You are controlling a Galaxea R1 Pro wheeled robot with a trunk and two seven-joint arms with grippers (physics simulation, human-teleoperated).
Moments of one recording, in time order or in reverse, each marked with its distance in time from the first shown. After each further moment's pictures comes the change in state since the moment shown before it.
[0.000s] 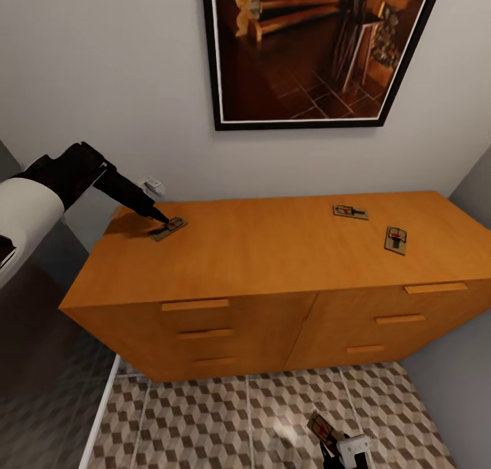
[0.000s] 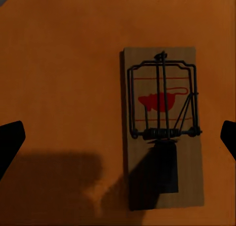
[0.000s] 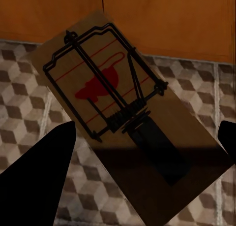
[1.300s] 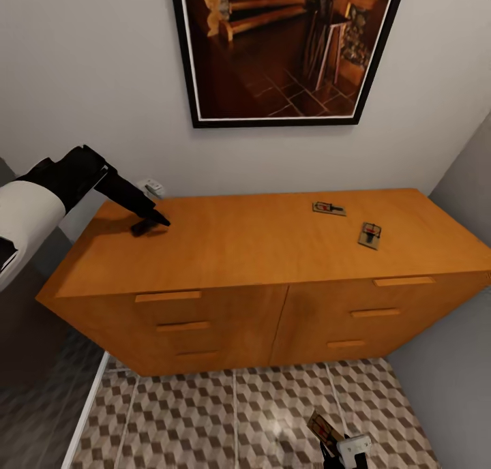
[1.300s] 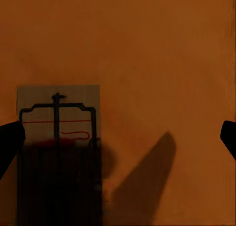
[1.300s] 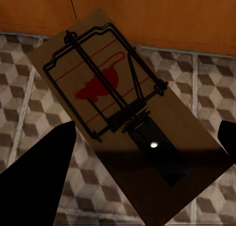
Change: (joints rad) left arm 0.011 0.000 0.000 -0.001 0.000 0.001 -0.004; right arm 0.001 0.000 -0.001 0.000 0.000 0.000 0.000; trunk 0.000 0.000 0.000
